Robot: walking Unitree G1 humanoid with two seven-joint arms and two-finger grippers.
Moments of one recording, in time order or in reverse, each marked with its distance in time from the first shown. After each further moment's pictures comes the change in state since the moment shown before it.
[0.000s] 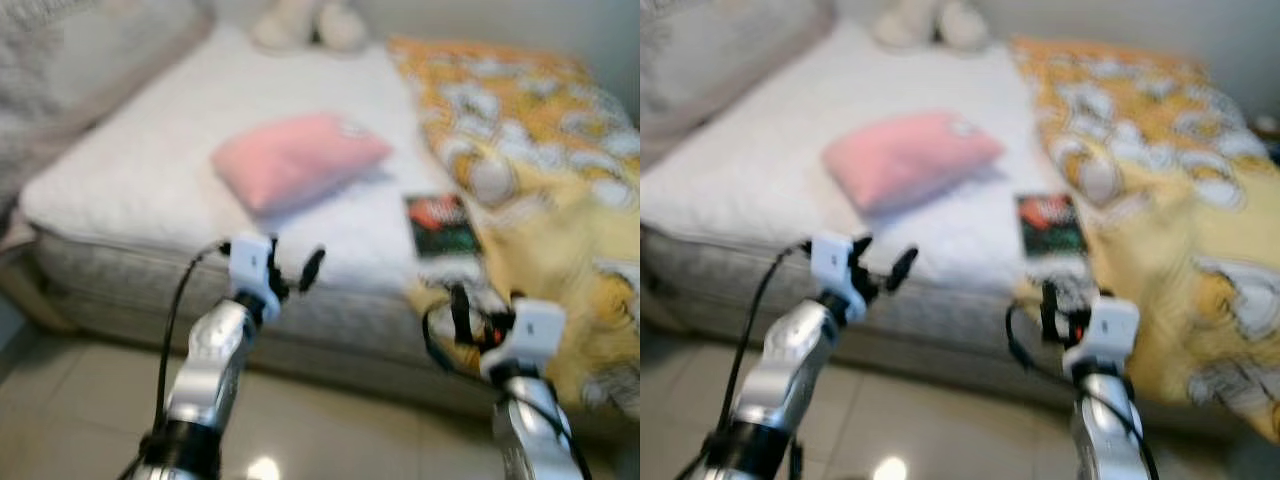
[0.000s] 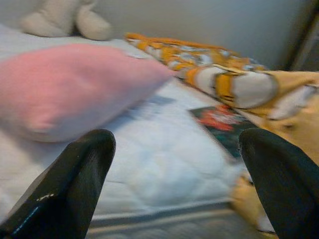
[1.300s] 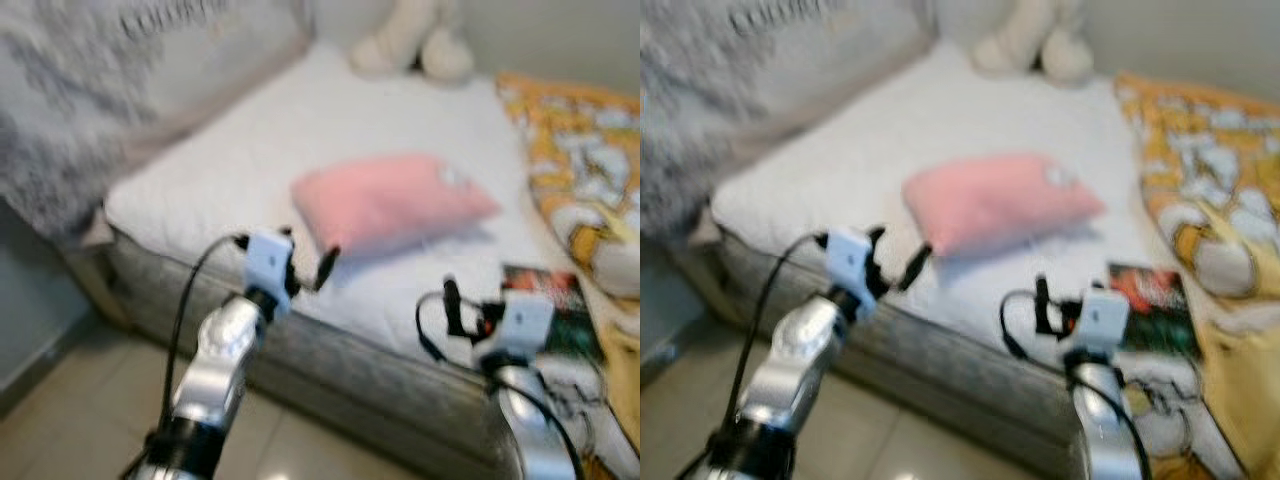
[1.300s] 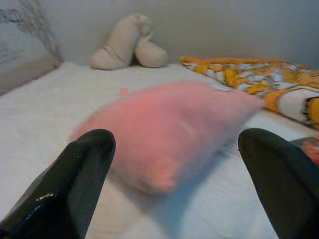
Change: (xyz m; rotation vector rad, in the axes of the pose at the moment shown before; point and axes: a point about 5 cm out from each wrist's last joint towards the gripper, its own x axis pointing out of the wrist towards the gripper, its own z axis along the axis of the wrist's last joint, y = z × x) left arm 0.004 -0.015 0.012 0.129 -0.041 -0.060; right arm 0.009 0.009 -0.004 0.024 0.019 0.013
